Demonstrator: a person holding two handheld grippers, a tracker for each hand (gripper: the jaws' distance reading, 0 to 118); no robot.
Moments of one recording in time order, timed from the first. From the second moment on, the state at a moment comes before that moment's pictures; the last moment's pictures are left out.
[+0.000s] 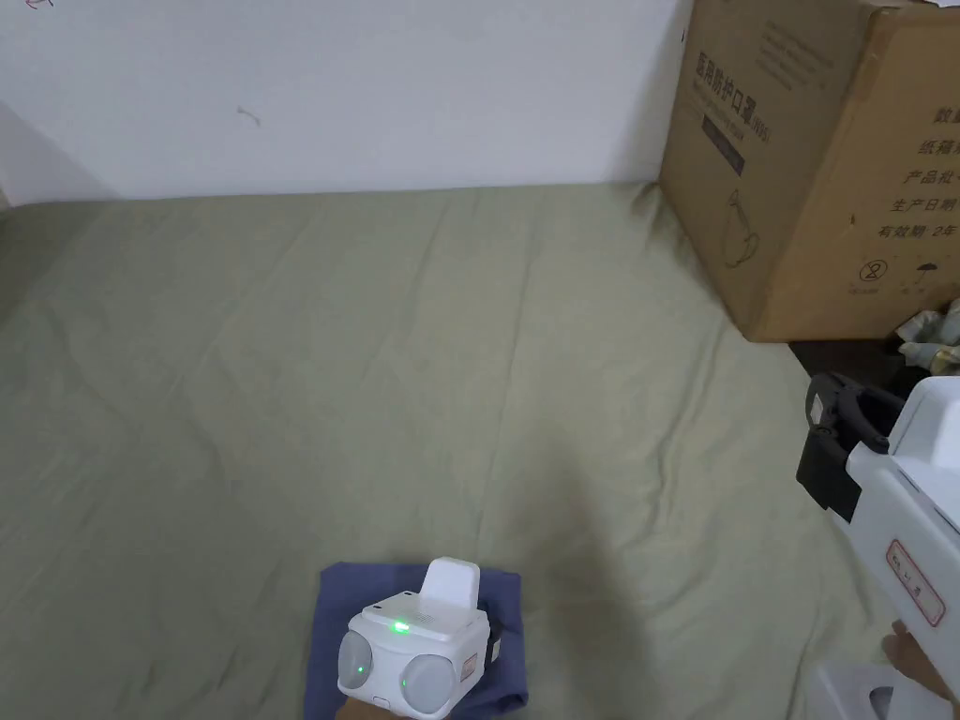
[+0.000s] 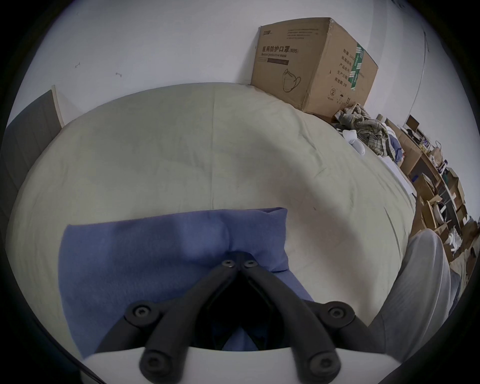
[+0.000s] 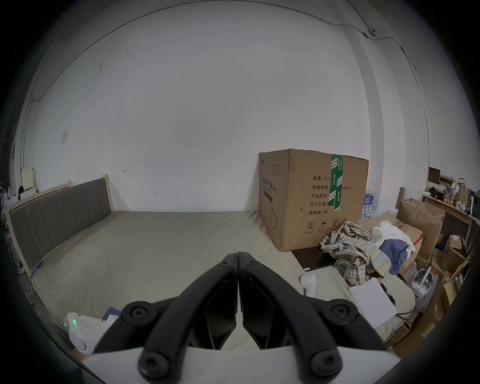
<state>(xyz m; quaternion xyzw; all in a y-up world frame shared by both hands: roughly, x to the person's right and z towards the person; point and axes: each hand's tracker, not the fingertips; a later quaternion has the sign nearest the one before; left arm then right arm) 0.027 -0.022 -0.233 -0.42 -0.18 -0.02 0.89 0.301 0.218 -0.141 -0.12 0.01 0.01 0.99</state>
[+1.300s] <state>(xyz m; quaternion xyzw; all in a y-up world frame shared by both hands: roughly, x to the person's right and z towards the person) -0.189 0.227 -0.178 -0.03 0.01 -0.04 1.00 0.193 0.242 -0.144 -0.01 0.04 0.03 1.00</state>
